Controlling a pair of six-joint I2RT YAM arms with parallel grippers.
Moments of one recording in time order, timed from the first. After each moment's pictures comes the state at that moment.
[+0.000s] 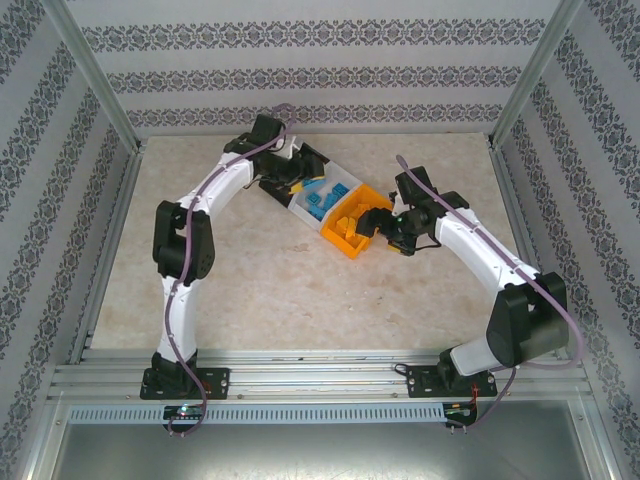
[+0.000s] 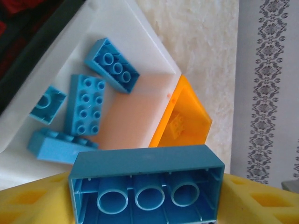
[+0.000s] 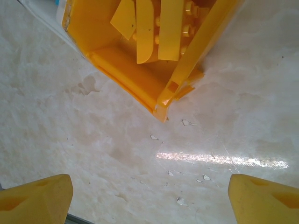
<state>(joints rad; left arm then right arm) -0.31 2.22 2.00 -0.71 0.68 -0.61 0.30 1.47 1.16 -0.84 -0.37 0.64</state>
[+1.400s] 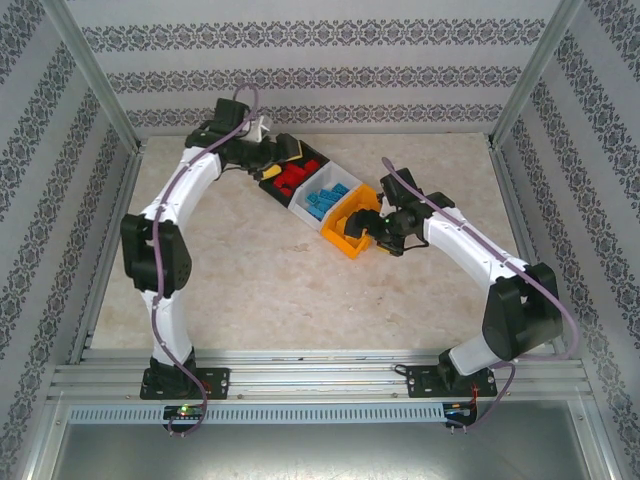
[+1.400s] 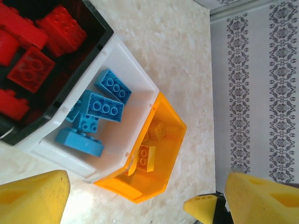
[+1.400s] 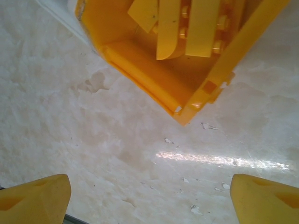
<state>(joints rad) -0.18 1.97 1.88 -0.75 0.68 -0.57 0.40 1.52 1.17 -0.78 -0.35 0.70</state>
